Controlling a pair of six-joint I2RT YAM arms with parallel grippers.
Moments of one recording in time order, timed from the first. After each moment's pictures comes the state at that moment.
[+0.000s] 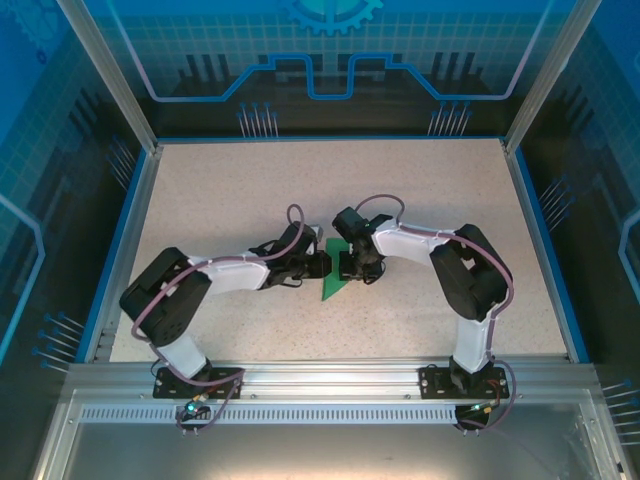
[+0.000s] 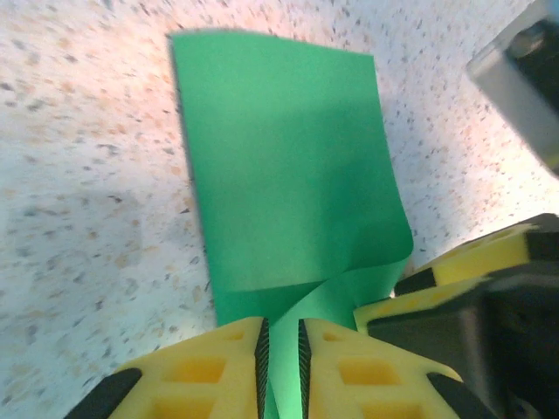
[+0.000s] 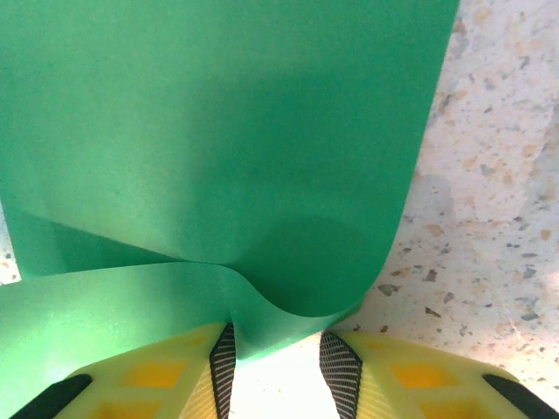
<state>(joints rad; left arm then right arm) -0.65 1.65 0.80 0.03 0.14 -0.69 0.66 1.90 1.19 -0.73 -0.08 0.64</state>
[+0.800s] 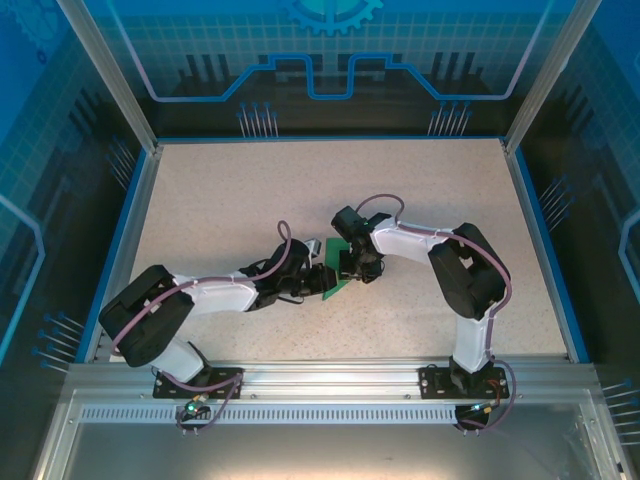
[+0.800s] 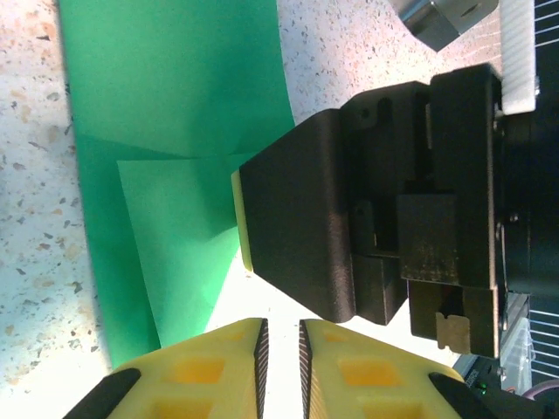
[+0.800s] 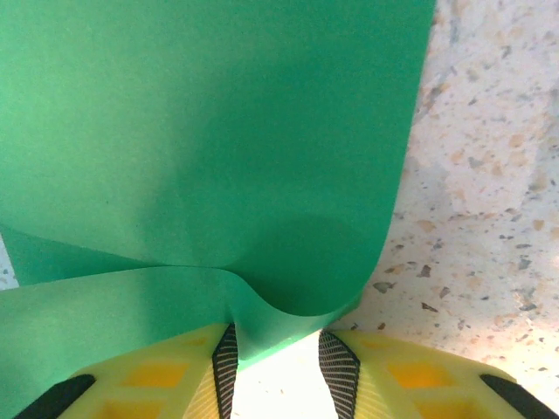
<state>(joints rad) -0.74 1.54 0.62 0.22 0.26 -0.95 0.66 1.91 1.21 -0.76 -0.08 0.69</state>
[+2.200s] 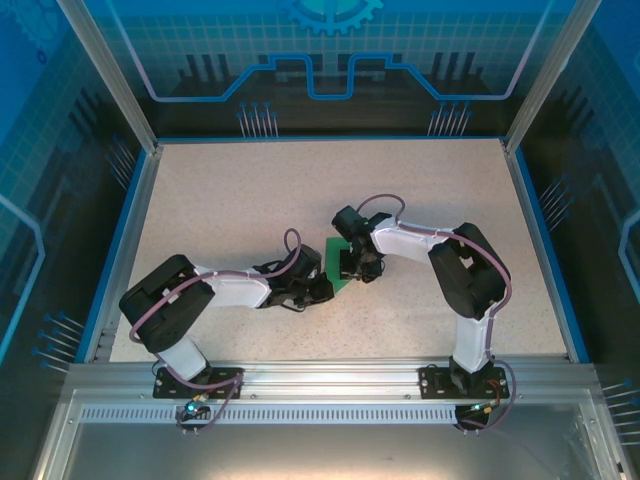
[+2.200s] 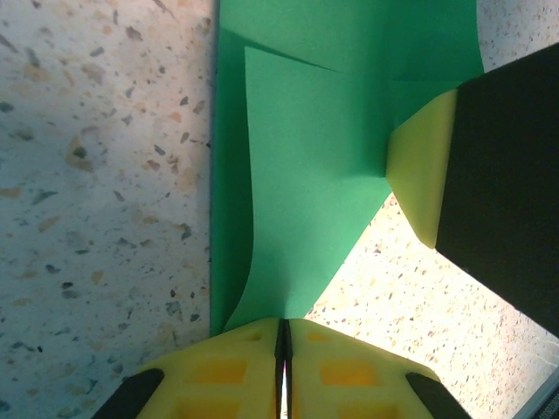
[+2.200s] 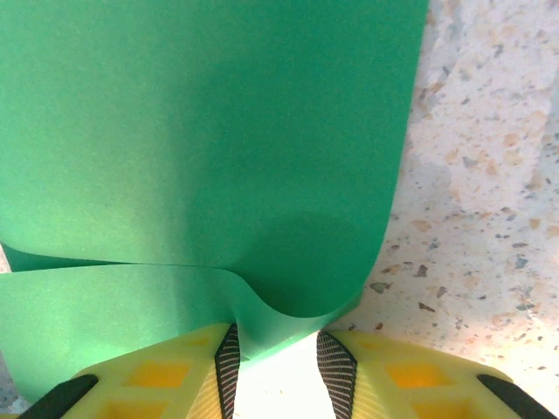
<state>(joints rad) -0.77 1.66 0.68 0.05 0.22 -1.00 0.66 1.92 1.21 -0.76 -0.08 0.70</state>
